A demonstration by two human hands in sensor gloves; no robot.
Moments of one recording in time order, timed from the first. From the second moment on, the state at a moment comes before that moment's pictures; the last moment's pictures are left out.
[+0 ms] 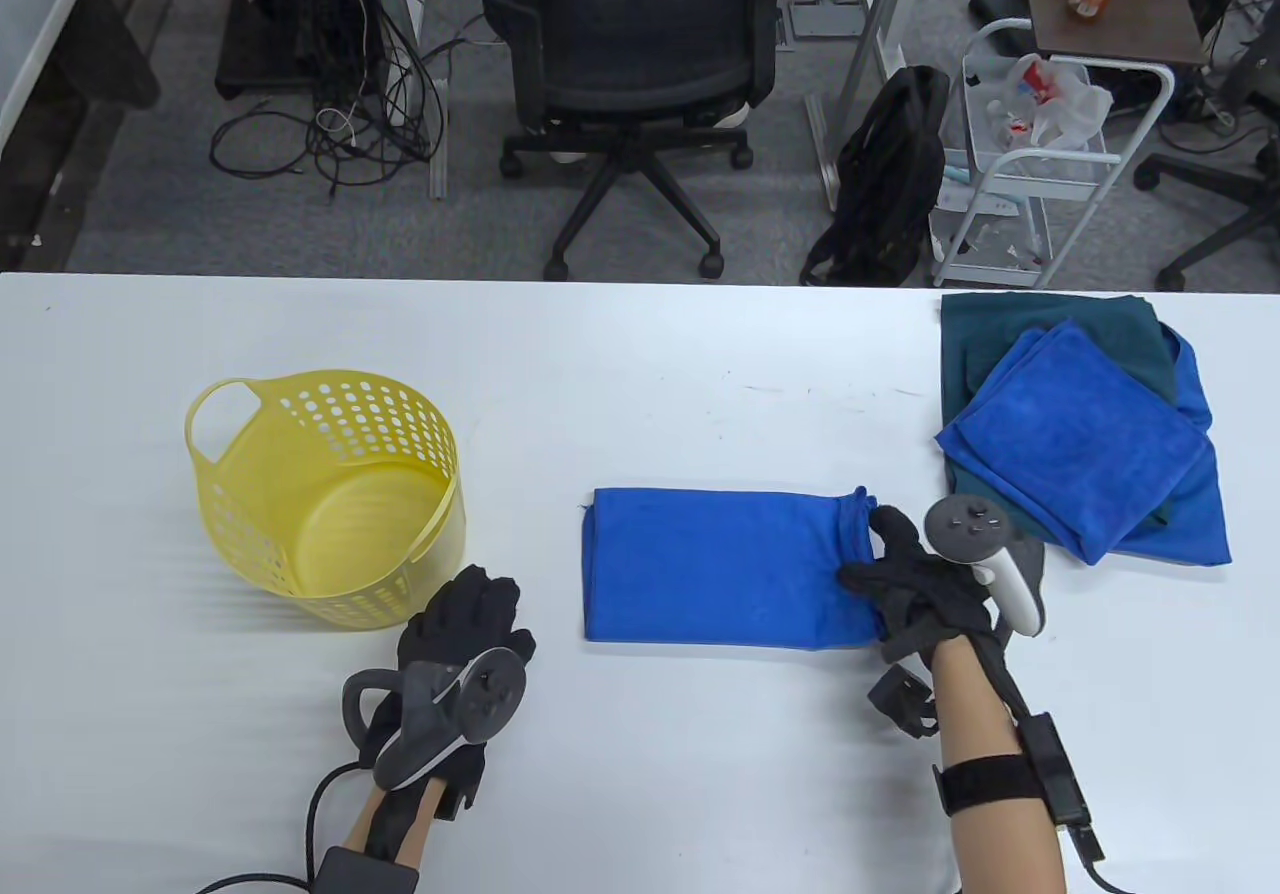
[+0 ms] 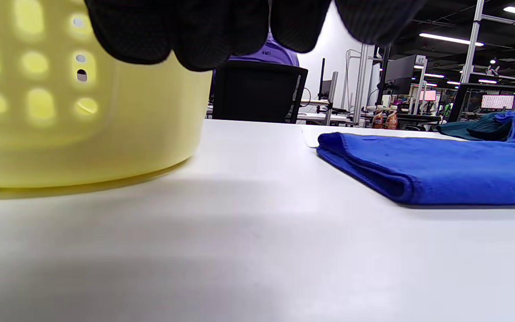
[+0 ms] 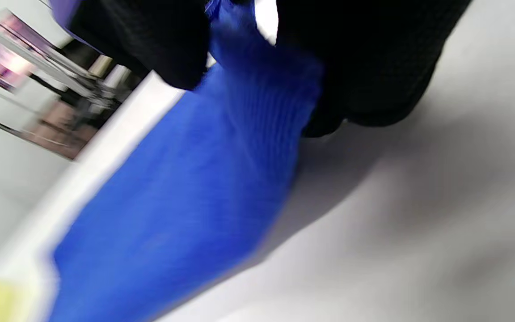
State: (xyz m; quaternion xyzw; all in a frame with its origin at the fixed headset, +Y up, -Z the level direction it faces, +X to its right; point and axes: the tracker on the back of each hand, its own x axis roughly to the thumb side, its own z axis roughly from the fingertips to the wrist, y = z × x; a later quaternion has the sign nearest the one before) left_hand -0.171 -0.738 -0.168 0.03 -0.05 0.03 1.00; right_hand 0.271 -0.772 -0.280 -0.04 0.27 0.85 0.46
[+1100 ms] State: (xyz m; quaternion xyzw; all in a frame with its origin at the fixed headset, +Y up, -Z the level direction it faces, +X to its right) left_hand -0.173 -0.746 -0.176 -0.01 -0.06 0.02 1.00; right_hand 0.062 -0.714 -0.271 0.18 0.17 0.97 -0.03
